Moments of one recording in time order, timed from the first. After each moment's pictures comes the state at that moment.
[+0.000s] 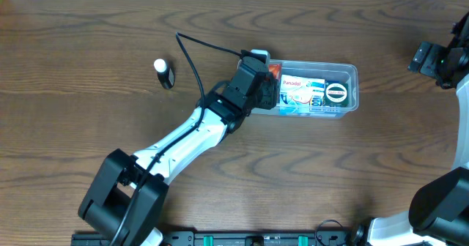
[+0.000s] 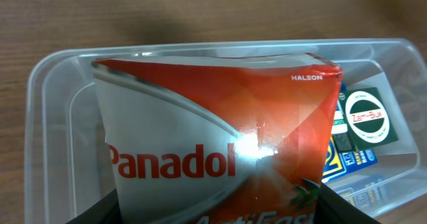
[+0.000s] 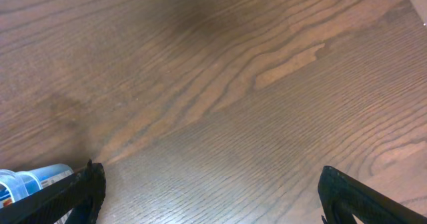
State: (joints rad) left arm -0.65 1.73 1.12 -0.13 0.00 -0.46; right arm -0.37 1.68 1.53 -0.87 0.12 0.10
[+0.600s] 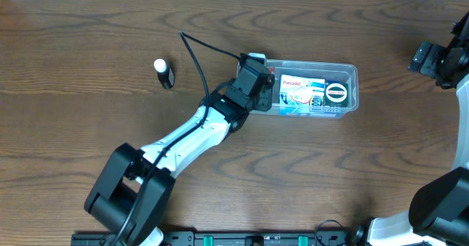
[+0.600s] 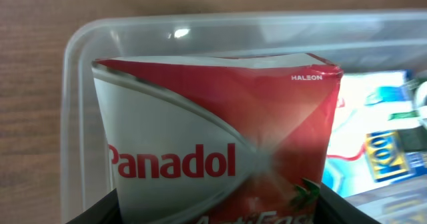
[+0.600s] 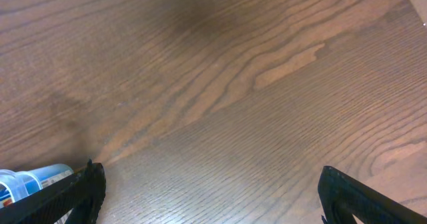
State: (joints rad) left arm -0.65 1.77 1.12 -0.18 -0.10 -0.44; right arm -0.37 1.68 1.53 -0.87 0.12 0.10
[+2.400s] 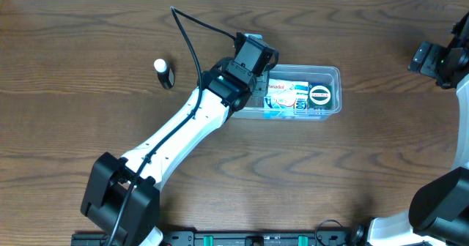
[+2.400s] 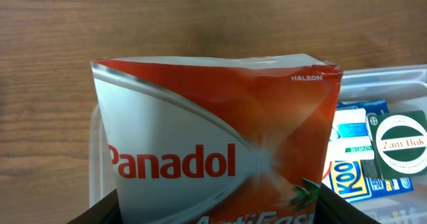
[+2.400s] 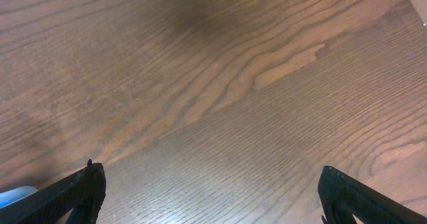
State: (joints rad) left arm -0.63 1.75 1.41 -0.59 -0.18 -0.44; right arm -0.37 1.68 1.53 -0.87 0.12 0.10
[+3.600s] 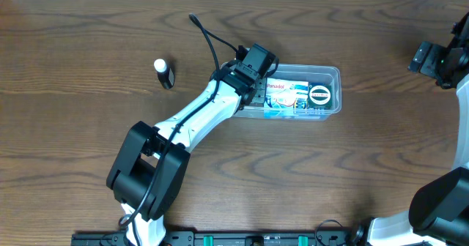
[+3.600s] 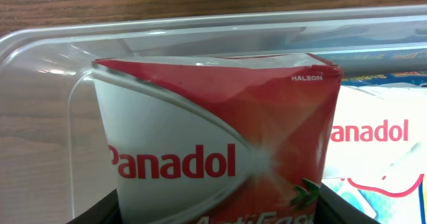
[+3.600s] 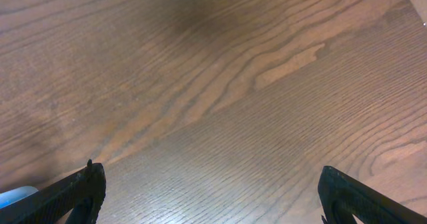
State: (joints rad) left arm -0.61 1.94 1.41 -0.58 -0.16 -0.46; right arm -0.37 1.68 1.53 -0.87 0.12 0.10
